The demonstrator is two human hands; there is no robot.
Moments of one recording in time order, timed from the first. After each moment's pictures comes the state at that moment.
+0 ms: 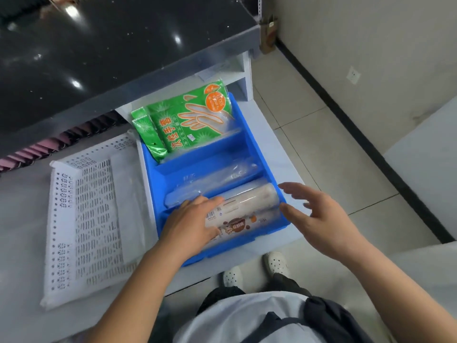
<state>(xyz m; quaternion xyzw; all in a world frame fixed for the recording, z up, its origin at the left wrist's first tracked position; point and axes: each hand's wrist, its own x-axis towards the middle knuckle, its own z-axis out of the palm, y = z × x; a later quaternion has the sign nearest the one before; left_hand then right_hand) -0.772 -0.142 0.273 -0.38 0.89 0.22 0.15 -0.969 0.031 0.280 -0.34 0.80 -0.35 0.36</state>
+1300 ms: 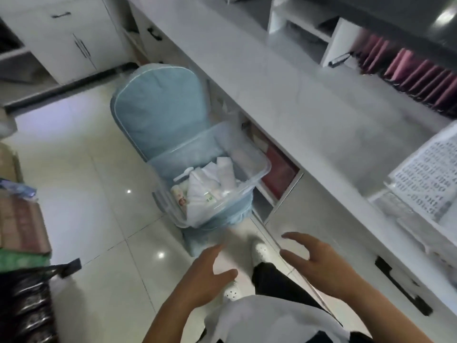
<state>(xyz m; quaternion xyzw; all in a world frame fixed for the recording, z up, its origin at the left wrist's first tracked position) -0.249 0.191 0.198 -0.78 0.30 0.51 -0.21 -0.450 0.022 0.262 -0.79 0.45 0.10 0.40</state>
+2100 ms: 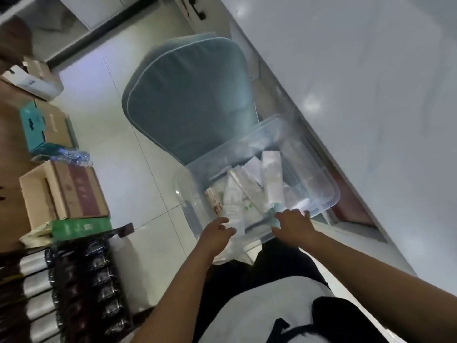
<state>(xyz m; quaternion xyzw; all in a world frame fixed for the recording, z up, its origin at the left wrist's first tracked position) -0.046 0.009 0.109 -0.82 0.00 0.52 -0.23 -0.187 -0.162 0.048 -0.84 0.29 0.37 0.29</state>
